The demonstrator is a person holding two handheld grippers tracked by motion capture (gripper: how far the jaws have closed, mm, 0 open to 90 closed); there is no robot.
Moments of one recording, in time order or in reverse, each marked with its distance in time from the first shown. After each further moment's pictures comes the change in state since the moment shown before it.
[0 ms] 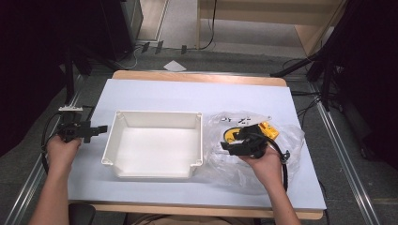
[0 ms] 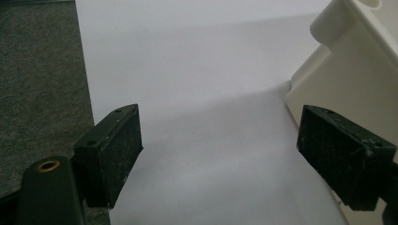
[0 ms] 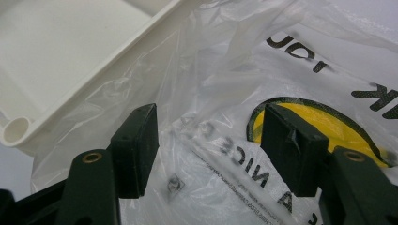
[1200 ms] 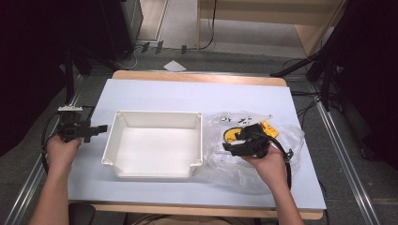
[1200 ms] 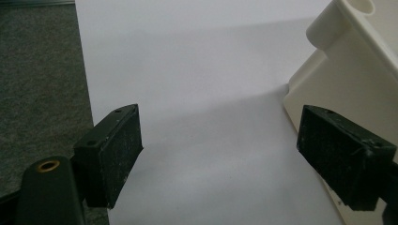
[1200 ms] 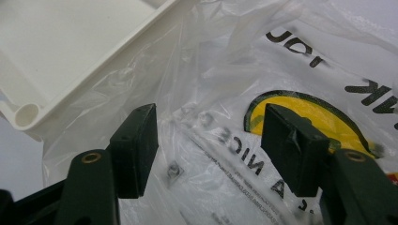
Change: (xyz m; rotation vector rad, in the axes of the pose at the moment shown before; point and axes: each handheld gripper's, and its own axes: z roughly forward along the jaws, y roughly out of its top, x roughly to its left) left arm -0.001 0.001 -0.001 -0.010 -0.001 0.001; right arm -0.001 0.003 -0.010 0.036 0.003 -0.033
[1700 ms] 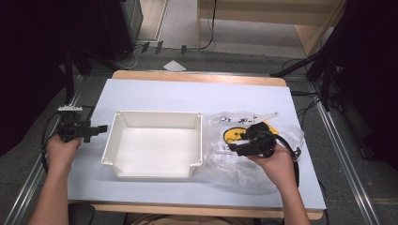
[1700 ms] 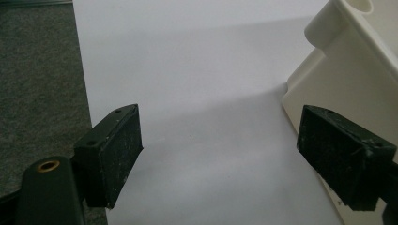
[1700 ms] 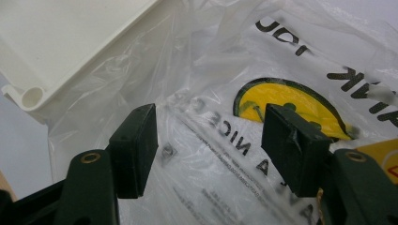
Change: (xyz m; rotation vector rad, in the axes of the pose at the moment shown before) left arm -0.001 0.000 0.001 0.006 -0.004 0.006; right arm -0.007 0.000 -0.017 0.045 -0.002 0.000
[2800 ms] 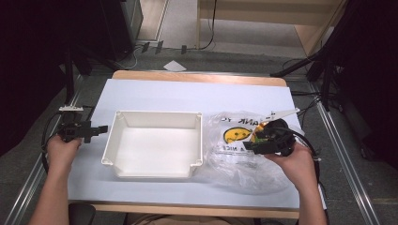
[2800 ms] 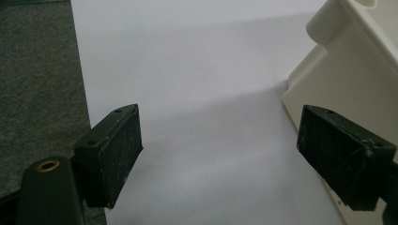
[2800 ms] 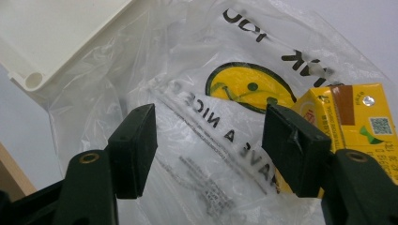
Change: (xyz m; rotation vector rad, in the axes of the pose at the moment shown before) left arm 0.000 0.000 0.001 0.010 0.000 0.000; right arm -0.019 -0.005 -0.041 0.018 -0.030 0.030
